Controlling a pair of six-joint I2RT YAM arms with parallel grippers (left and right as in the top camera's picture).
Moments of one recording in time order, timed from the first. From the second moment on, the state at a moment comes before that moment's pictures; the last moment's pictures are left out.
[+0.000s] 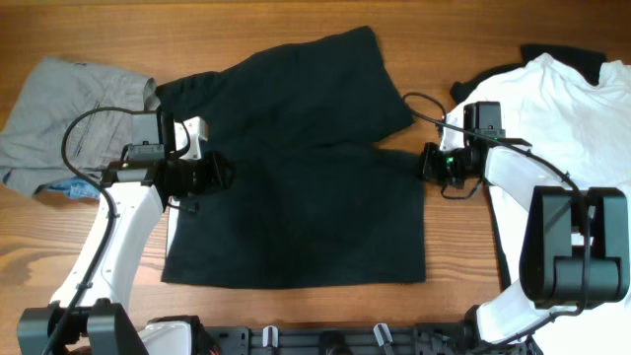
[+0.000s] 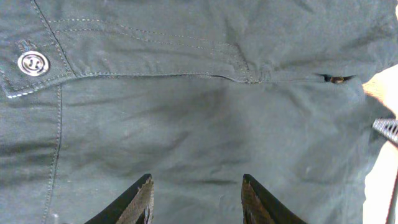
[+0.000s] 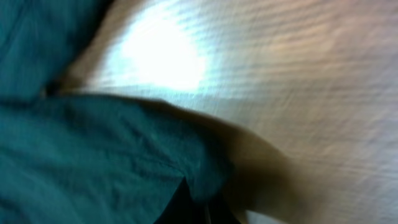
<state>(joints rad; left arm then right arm) 0.03 1.41 0.88 -0.66 0.39 -0.24 -0.03 1.80 0.90 -0.39 -0.43 0.27</state>
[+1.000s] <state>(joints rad) 0.26 1.41 0.73 -1.04 0.28 -0.46 -0.17 1.37 0.99 -0.87 -0.36 0.37</state>
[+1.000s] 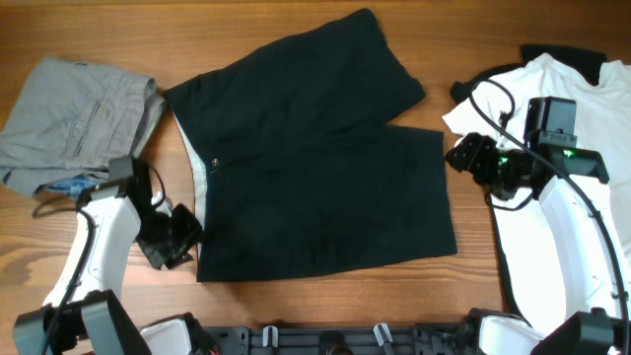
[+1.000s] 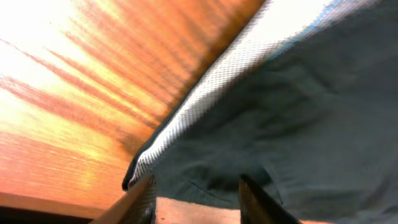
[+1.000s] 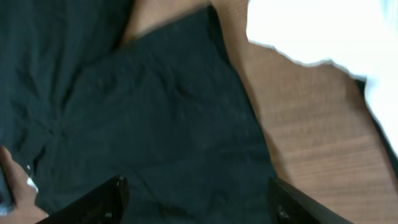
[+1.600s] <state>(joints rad) 0.28 1.41 0.56 -0.88 0.35 -0.61 -0.17 1.41 0.89 -0.88 -0.36 0.38</state>
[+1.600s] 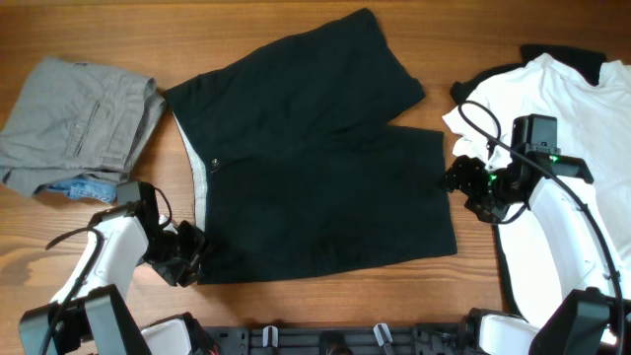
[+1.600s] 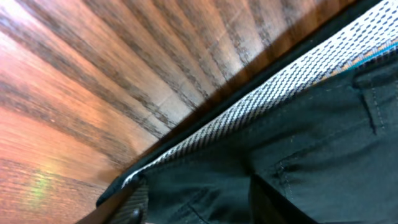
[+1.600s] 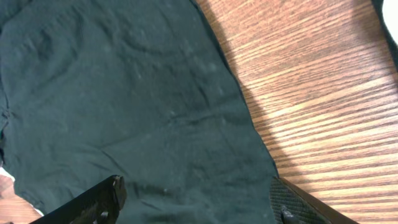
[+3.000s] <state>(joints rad) 0.30 1.46 0.72 -0.97 0.33 -0.63 -0.17 1.42 0.89 -0.84 -0.36 0.39</state>
